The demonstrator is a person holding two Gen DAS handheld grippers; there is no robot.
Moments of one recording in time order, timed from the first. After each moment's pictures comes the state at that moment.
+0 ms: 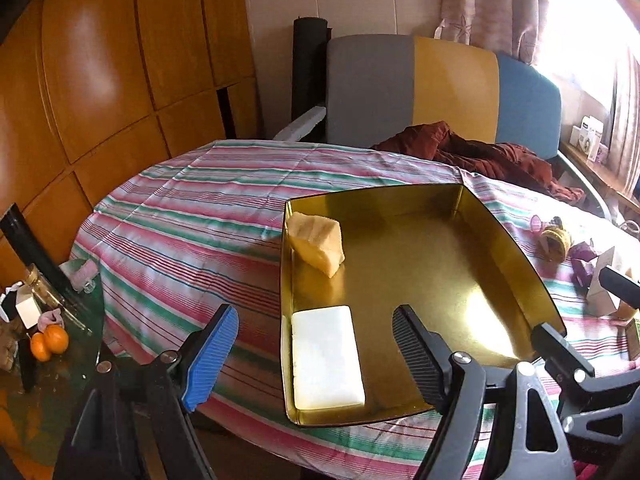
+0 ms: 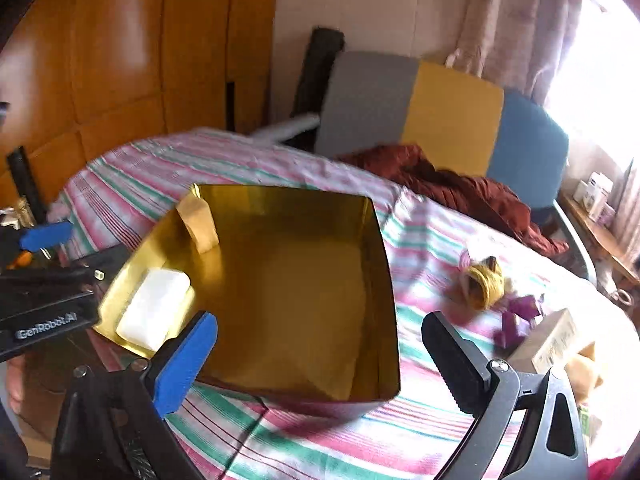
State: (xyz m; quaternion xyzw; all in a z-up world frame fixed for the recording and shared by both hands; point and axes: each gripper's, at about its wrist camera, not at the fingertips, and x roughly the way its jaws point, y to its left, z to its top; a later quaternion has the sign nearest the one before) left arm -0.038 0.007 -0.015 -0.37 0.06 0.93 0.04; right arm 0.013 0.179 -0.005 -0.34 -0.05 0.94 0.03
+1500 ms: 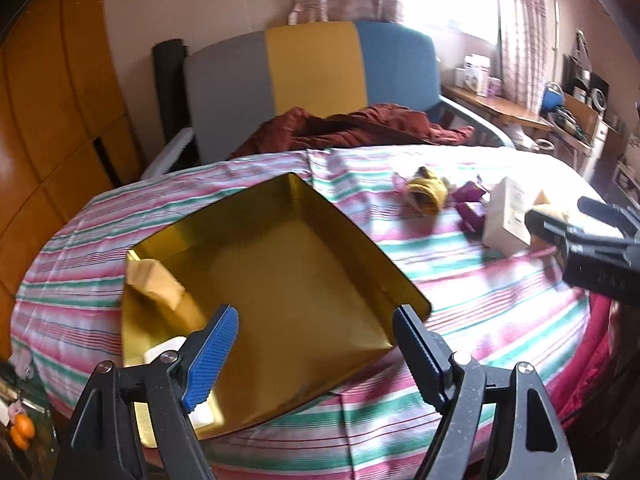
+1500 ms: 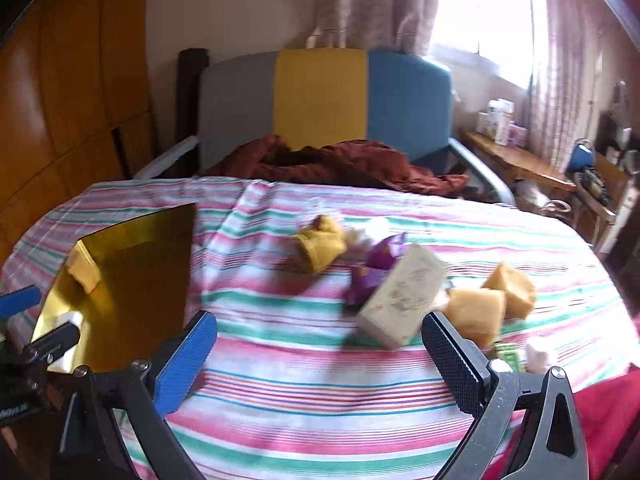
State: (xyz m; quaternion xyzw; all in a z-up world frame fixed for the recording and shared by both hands) left arm -0.008 0.135 -0.012 -0.37 0.15 0.88 0.24; right arm 0.080 0.334 0.009 -0.33 0.06 0.92 0.21
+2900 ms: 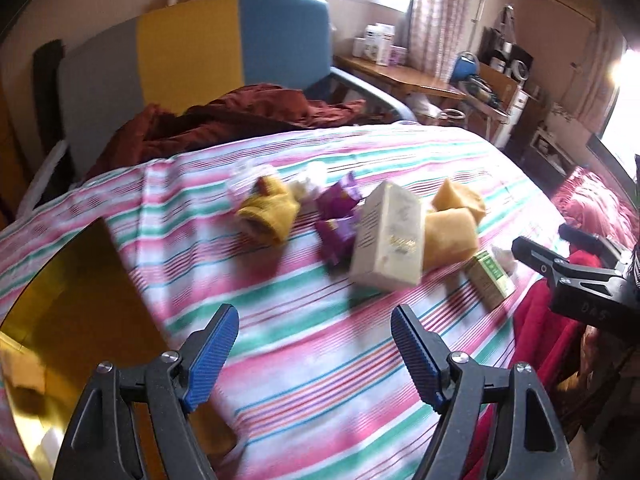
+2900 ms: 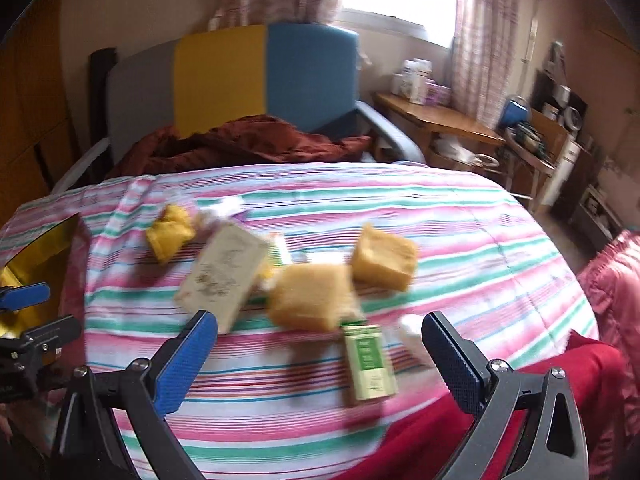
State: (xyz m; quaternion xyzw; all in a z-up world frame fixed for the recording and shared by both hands) left arm -0.027 0.292 -0.020 -0.42 0.15 0.80 0.41; right arm 0.139 0.456 0.005 -0.37 0.10 0.86 0.33
